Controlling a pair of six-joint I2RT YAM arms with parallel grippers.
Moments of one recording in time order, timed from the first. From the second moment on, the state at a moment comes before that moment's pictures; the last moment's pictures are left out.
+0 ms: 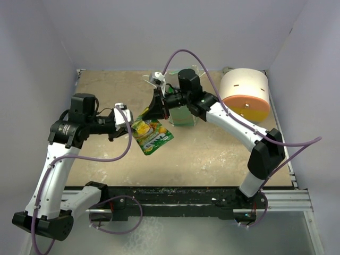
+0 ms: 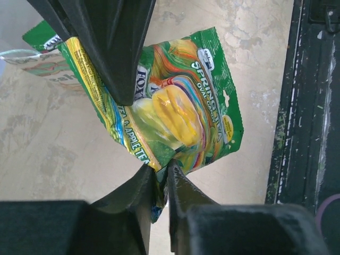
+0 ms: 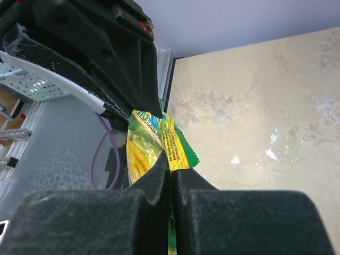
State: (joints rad) left arm -0.21 1.00 1.27 -1.03 0.84 0.85; right arm 0.71 1.70 1.53 -0.07 -1.02 0.14
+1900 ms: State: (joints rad) left arm -0.10 0.83 1.15 -0.83 0.63 0.60; right arm 0.42 1.88 2.05 -0.47 -0.67 -0.62
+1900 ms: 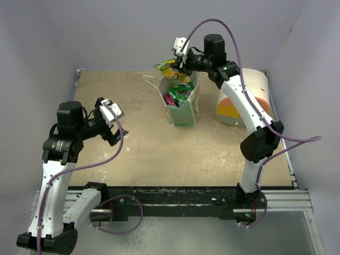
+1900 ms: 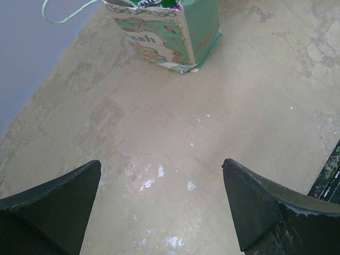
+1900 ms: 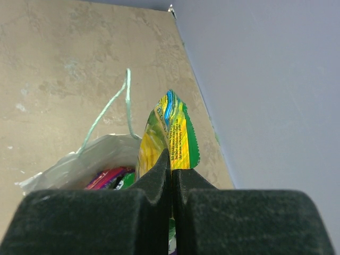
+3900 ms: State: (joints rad) left arm -0.09 0.85 1.11 -0.82 0.67 0.59; right arm 0.41 1.79 1.86 -0.53 -0.41 -0.97
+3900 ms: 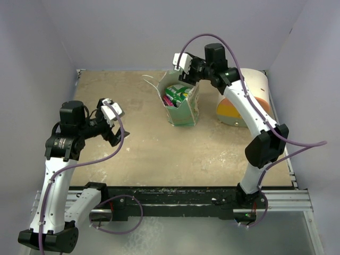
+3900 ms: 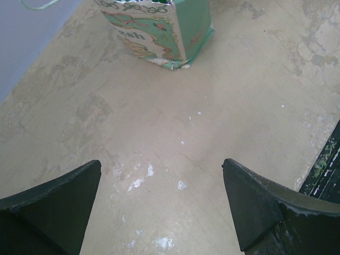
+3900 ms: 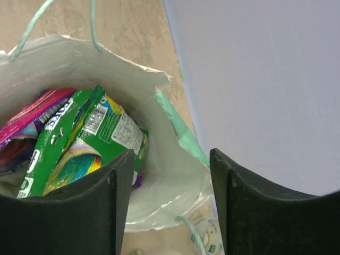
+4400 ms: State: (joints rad) left arm -0.09 0.84 1.11 -0.76 0.55 0.53; right arm 0.41 1.80 1.92 -0.61 -0.42 -0.70
